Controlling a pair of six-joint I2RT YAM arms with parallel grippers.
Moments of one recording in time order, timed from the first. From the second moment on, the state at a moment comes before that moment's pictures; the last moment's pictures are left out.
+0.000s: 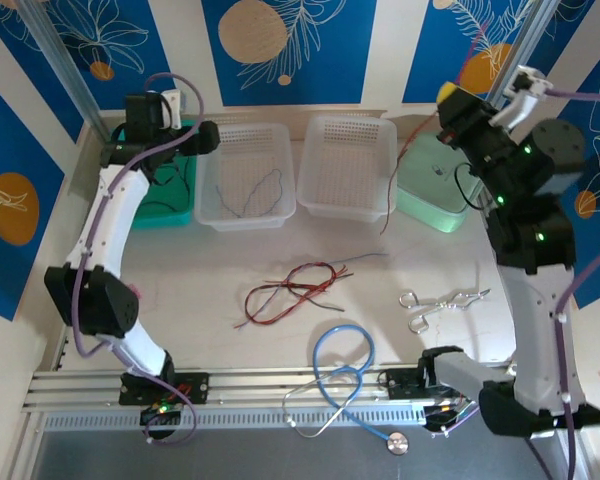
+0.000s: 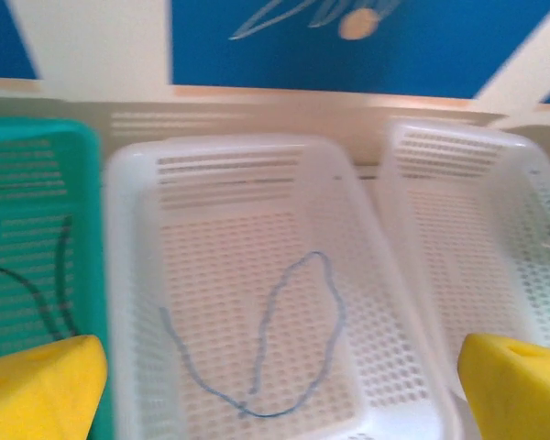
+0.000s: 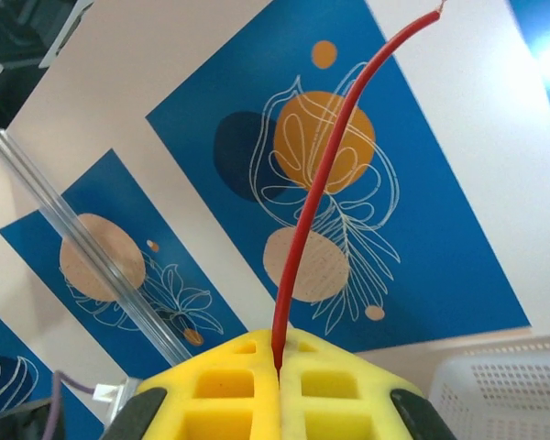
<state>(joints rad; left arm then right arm) -0.17 1.60 1.69 -0.63 0.16 -0.19 0.17 1.17 1.71 -0.37 -0.19 0.58</state>
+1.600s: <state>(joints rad) -0.46 1.31 1.08 -0.48 0.17 -0.42 0.23 2.37 2.21 -0.96 0.00 0.55</state>
